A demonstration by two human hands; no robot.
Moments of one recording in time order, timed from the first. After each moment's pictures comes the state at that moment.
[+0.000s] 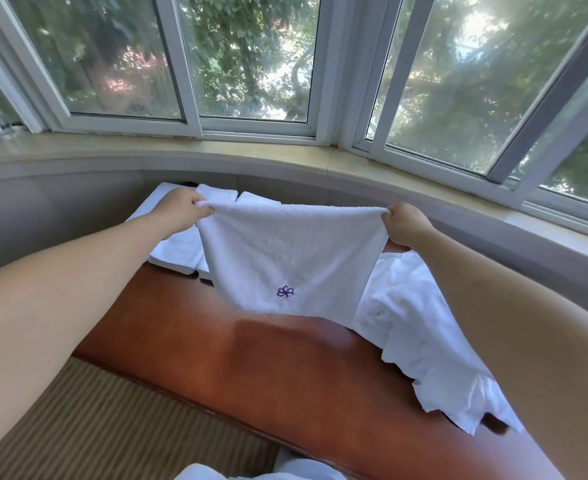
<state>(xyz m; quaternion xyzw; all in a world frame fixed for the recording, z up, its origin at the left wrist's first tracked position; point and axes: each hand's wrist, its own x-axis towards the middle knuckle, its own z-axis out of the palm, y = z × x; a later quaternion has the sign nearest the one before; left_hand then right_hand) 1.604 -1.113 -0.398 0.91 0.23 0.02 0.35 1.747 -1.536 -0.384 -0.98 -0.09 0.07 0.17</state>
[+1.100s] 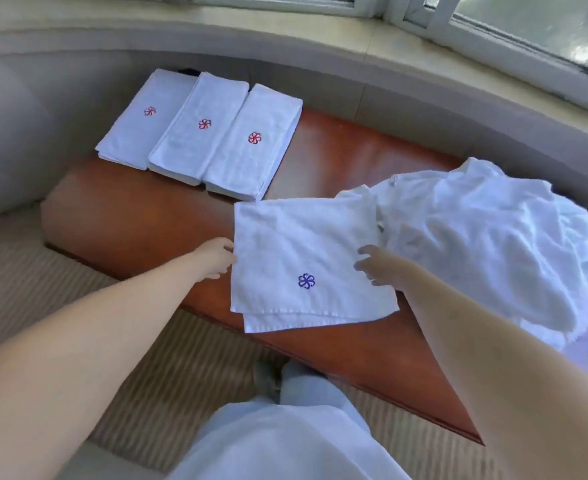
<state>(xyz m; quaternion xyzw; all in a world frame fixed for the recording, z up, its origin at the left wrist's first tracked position) 1.501 -1.198 -0.597 0.75 0.39 -0.28 0.45 1.642 -1.521 -0.596 -0.86 0.01 0.44 0.26</state>
